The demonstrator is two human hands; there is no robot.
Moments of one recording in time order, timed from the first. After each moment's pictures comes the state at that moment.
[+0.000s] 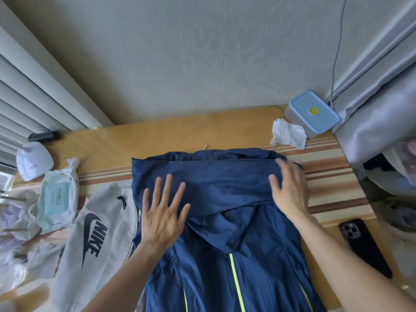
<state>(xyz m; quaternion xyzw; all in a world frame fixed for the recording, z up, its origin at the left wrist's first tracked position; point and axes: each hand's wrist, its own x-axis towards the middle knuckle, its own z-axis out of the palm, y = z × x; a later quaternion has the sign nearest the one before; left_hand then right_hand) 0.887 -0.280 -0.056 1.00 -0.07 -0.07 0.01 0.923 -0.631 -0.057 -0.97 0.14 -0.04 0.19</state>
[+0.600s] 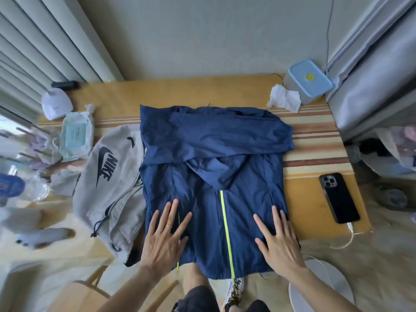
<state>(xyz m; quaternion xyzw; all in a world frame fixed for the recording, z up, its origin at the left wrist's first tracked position) 0.631 -0.286 -0.071 0.98 -0.15 -0.10 0.00 0.617 -0.641 -0.099 -0.98 -0.05 0.18 0.05</state>
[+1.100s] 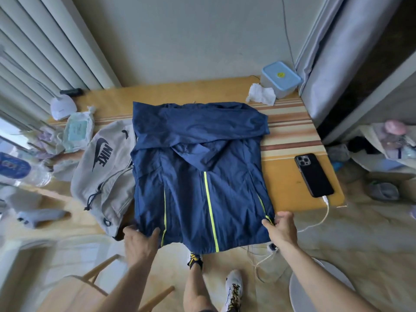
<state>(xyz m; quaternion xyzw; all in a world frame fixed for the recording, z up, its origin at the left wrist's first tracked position) 0.557 -0.310 -0.079 0.84 0.43 -0.10 0.32 0.580 -0.679 -0.093 -0.83 0.37 0.13 0.39</state>
